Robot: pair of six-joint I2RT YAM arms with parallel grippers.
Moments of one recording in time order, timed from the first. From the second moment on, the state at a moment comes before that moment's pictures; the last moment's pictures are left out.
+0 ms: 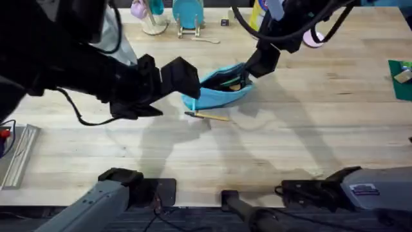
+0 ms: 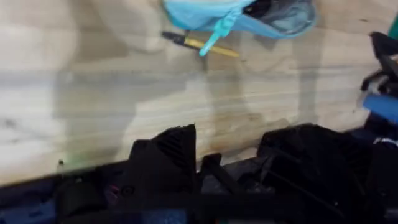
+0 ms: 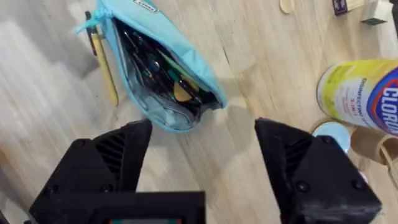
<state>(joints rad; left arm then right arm) -0.15 1.07 1.14 -1.34 0.48 -0.46 0.43 1.57 1.60 -1.14 -0.18 -0.68</state>
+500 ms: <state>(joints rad) -0.34 1.07 1.14 -1.31 0.32 -0.81 0.31 1.51 1.60 -1.14 -0.22 -0.63</state>
